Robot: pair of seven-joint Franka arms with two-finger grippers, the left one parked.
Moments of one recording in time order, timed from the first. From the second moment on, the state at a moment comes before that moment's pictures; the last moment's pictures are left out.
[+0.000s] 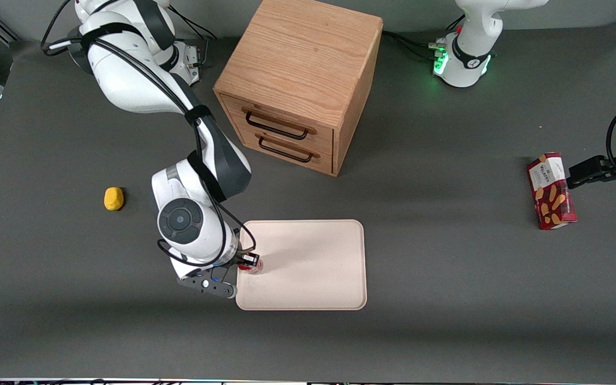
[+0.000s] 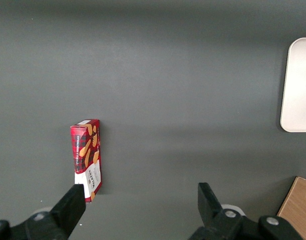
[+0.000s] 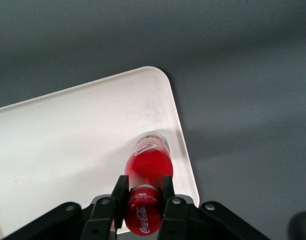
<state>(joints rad) 0.42 0.89 0.03 -0.94 -0.03 1.84 0.73</state>
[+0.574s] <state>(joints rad) 0.42 0.89 0.03 -0.97 -0.03 1.89 0.73</state>
